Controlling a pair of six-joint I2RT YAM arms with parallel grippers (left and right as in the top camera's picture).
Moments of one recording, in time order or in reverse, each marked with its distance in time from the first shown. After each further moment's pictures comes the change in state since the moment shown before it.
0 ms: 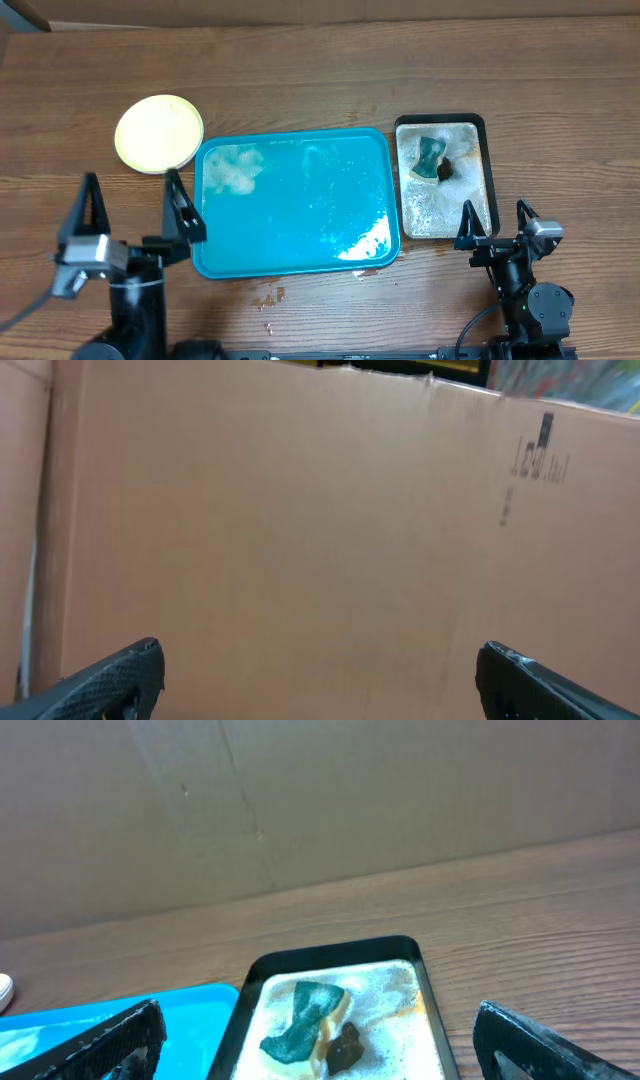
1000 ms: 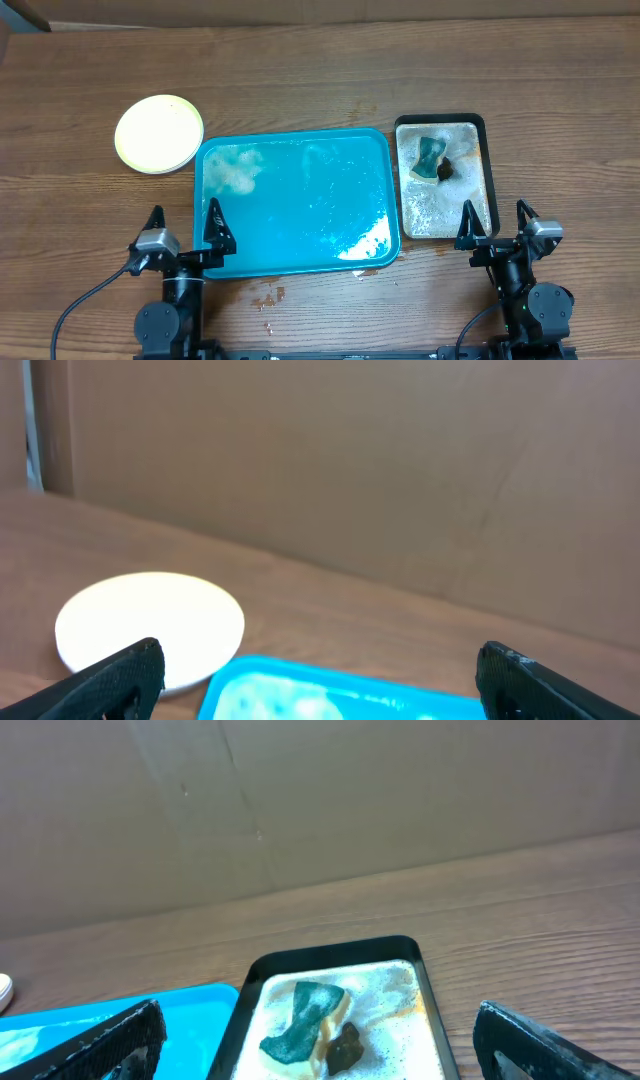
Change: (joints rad) left arm 0.035 -0.269 -0.519 -0.071 0.024 -0.116; right arm 0.000 0.000 0.000 0.000 0.000 0.000
